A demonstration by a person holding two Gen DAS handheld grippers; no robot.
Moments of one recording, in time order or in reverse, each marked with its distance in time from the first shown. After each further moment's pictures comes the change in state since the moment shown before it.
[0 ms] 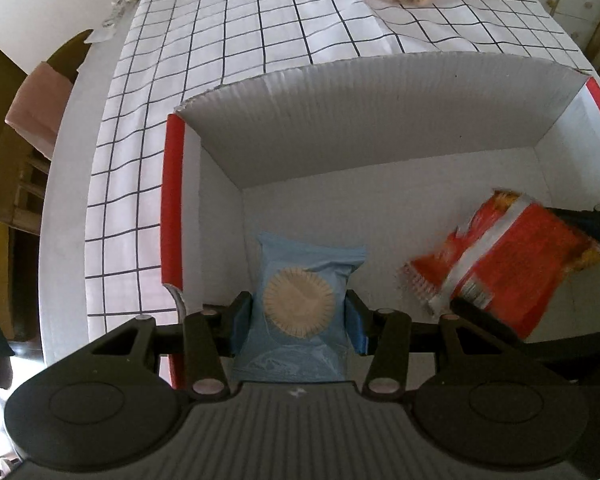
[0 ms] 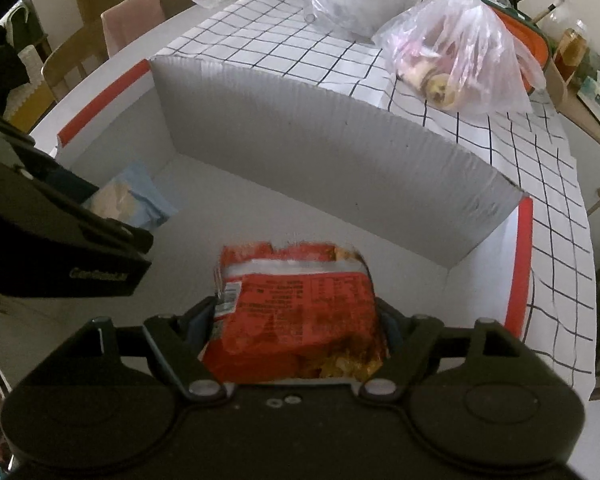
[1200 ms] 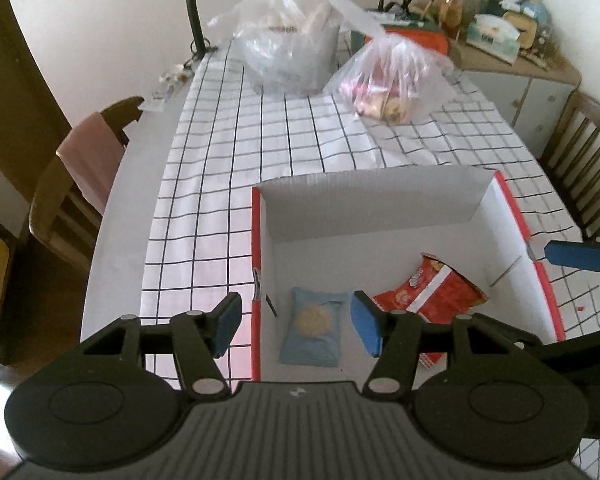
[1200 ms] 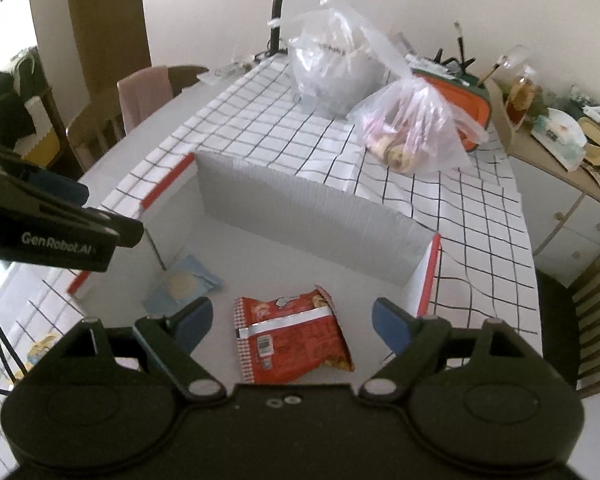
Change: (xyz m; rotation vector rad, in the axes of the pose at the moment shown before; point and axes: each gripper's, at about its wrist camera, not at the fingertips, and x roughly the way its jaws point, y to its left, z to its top) left arm -0.128 0.031 -0.066 -0.086 -0.320 -0.053; right arm -0.121 0.013 -0.024 0.061 -0.198 -0.033
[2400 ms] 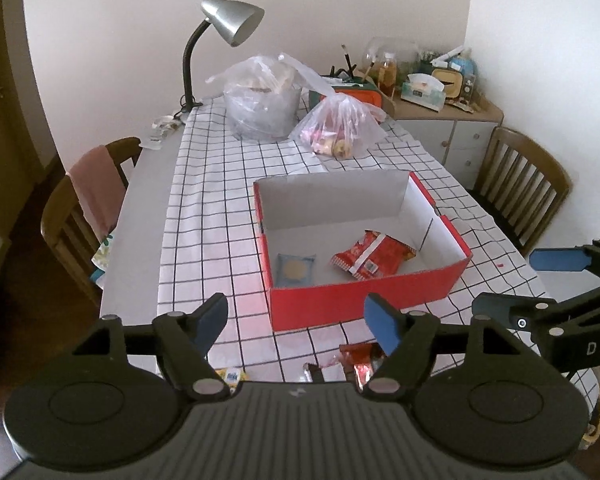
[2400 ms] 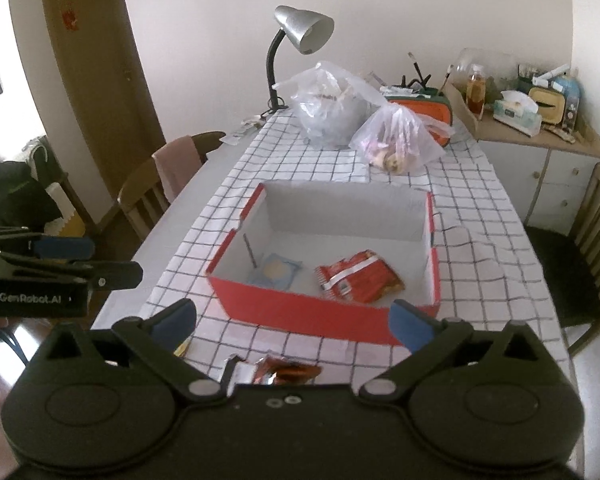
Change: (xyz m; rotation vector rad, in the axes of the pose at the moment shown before) left arm -0.135 0.051 -0.133 0.020 -0.221 -0.160; right arm -0.137 0.066 -0.085 0.206 -0.161 0.051
